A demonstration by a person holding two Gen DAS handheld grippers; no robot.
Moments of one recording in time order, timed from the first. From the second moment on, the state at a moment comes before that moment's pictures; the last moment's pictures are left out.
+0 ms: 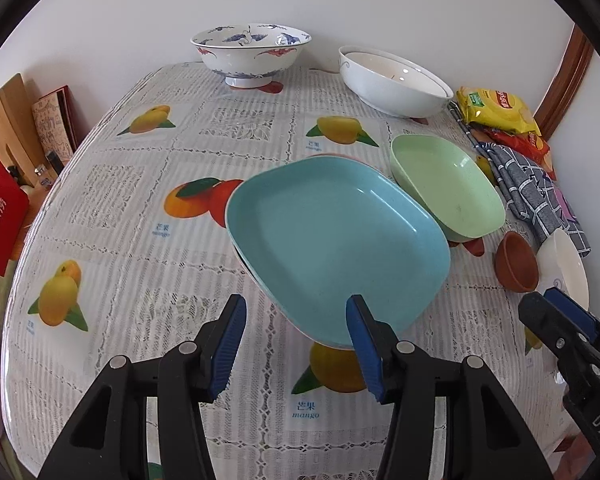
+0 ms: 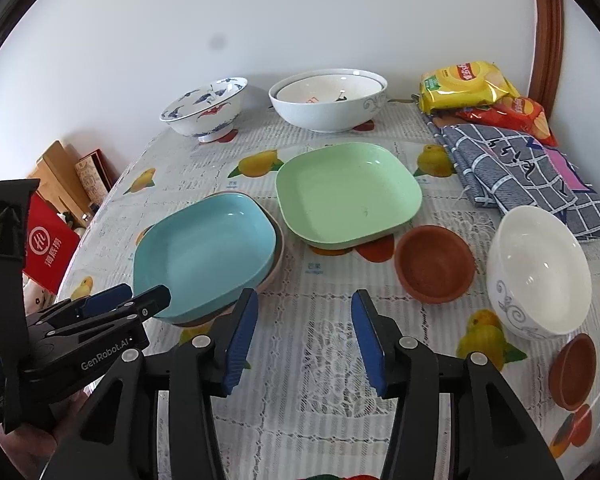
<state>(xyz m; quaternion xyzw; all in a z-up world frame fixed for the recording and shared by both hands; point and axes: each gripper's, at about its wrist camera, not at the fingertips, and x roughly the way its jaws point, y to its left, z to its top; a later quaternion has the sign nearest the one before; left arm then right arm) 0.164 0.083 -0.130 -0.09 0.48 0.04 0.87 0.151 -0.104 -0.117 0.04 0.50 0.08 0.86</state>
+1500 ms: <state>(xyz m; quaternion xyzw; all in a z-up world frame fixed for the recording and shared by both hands) 0.230 0.006 -0.049 0.00 0.41 0.01 0.91 0.194 -0.185 -0.083 0.07 0.49 0.00 0.87</state>
